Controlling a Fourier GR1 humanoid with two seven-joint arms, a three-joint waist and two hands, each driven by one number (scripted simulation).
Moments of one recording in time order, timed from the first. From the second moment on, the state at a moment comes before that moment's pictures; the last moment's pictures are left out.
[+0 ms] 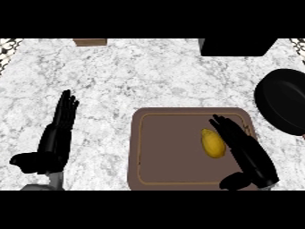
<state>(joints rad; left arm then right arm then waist) -0.01 0.16 -0.16 -1.58 0.12 0.26 -0.13 0.06 -0.21 0.21 -1.58 0.94 0.04 -0.16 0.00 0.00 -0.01</state>
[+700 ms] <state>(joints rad) 0.00 0.12 -0.13 -1.58 0.08 0.23 -0.13 0.02 -0.17 0.18 -1.52 1.01 -0.15 -0.31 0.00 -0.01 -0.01</state>
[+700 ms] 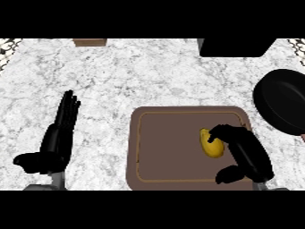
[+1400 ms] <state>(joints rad) -0.04 0.12 -0.12 -1.58 0.08 0.21 -0.09 -0.47 -0.02 0.26 -1.28 1.16 0.13 0.39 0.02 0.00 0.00</state>
